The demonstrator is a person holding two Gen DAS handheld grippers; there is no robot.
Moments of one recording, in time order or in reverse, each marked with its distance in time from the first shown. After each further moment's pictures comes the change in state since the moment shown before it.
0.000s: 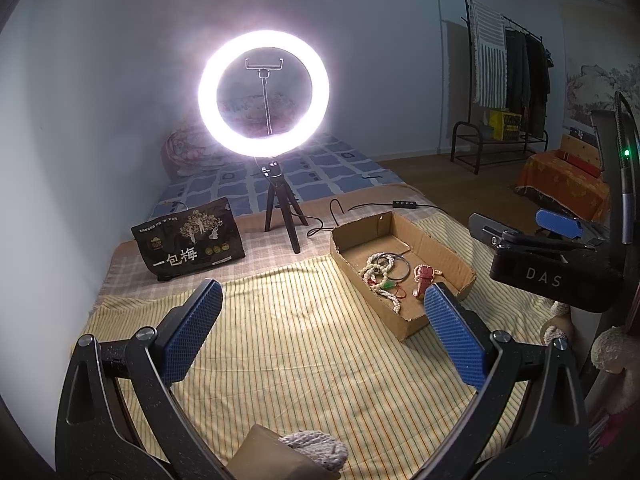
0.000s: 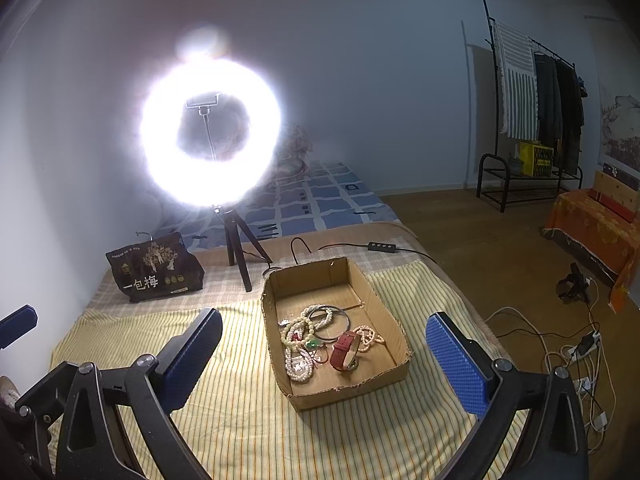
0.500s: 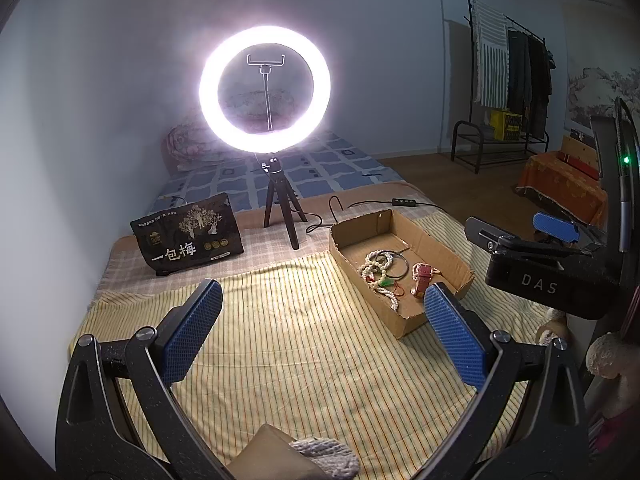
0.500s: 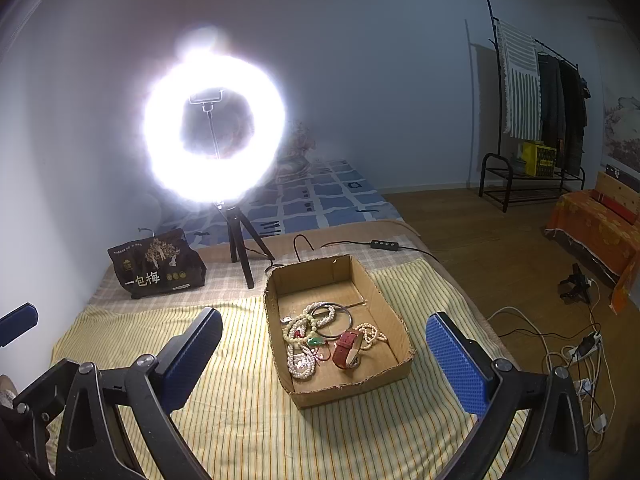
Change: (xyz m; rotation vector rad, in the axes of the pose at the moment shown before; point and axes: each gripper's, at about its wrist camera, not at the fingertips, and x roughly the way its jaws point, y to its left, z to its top) left arm 0.002 0.003 -0.001 -0.010 0.005 -0.003; right arm 0.002 0.001 -0.003 -0.009 0.009 0.008
